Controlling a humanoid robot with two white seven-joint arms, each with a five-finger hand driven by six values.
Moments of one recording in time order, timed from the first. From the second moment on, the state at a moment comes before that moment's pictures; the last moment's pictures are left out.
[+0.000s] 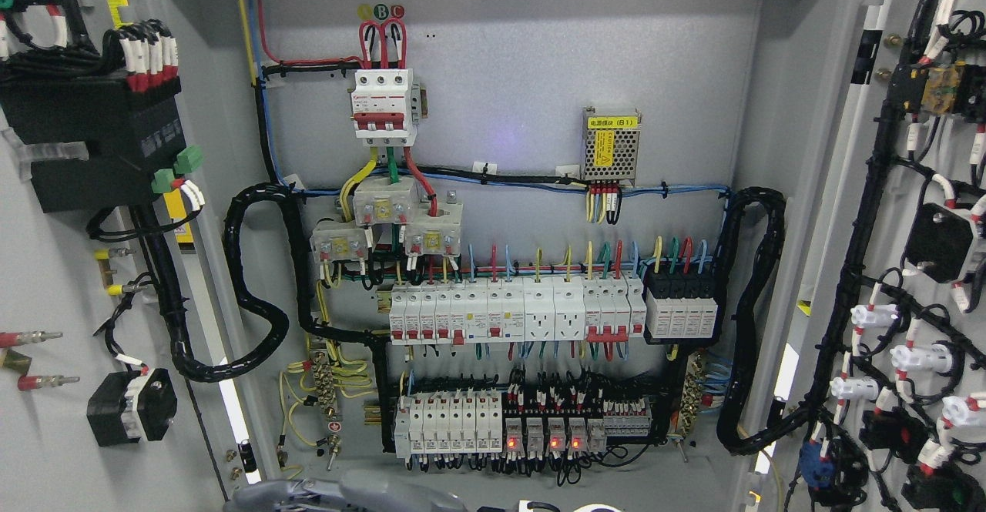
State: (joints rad) left arm 0.11 0.11 -0.27 -0.35 0.28 -0.07 -0.20; right arm -0.55 0.08 0.58 -1.64 -0.52 0.40 0.79
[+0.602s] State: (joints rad) left arm 0.11 0.12 -0.25 -0.36 0.28 -0.07 -0.20; right arm -0.58 0.13 0.70 -1.65 -0.49 0.40 0.70
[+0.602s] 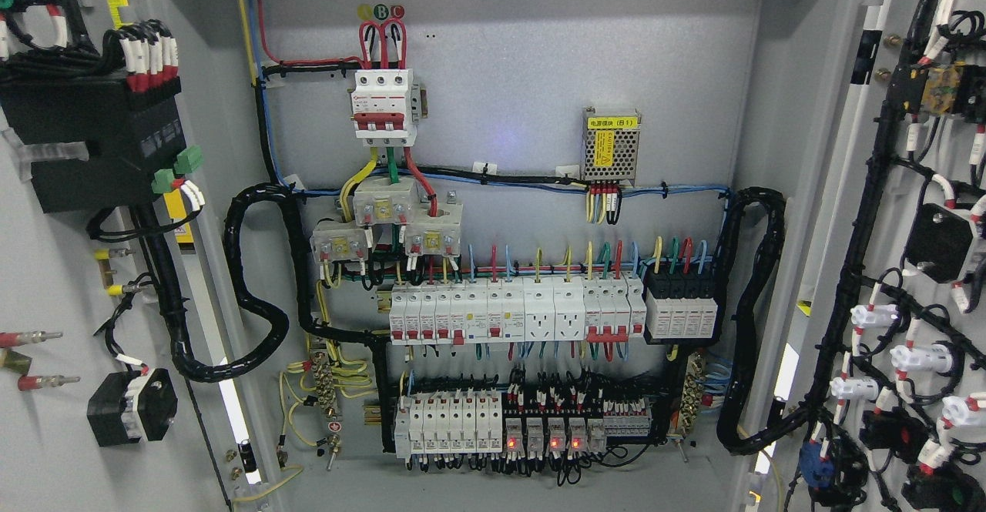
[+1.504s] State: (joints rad) left arm 0.11 0.11 -0.24 -0.36 0.28 -0.07 -0.20; right arm -0.63 0.15 0.82 -1.66 -0.49 0.40 0.60
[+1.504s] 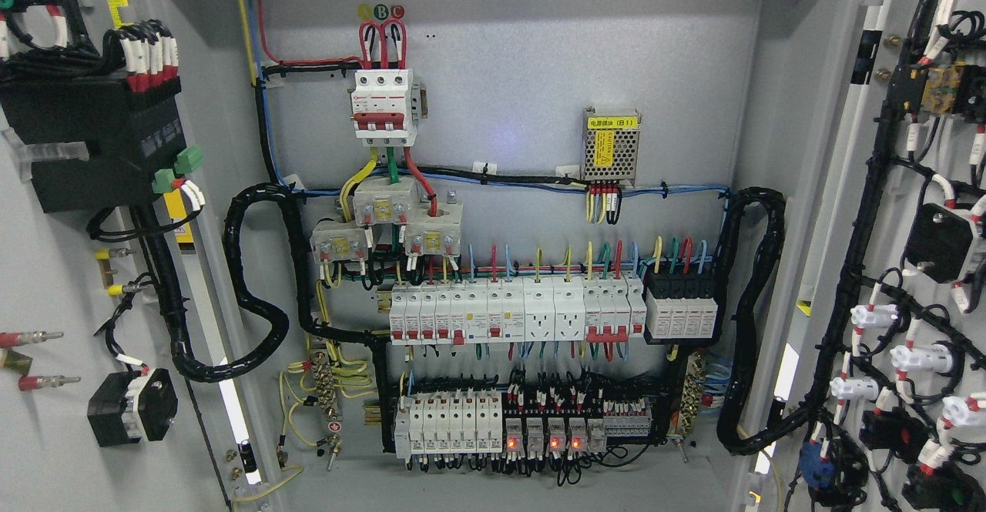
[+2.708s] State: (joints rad) left arm 0.11 0.11 -0.23 -0.38 0.28 -0.08 -0.20; right arm -0.01 -0.12 0.27 -1.89 -0.49 0.01 0.40
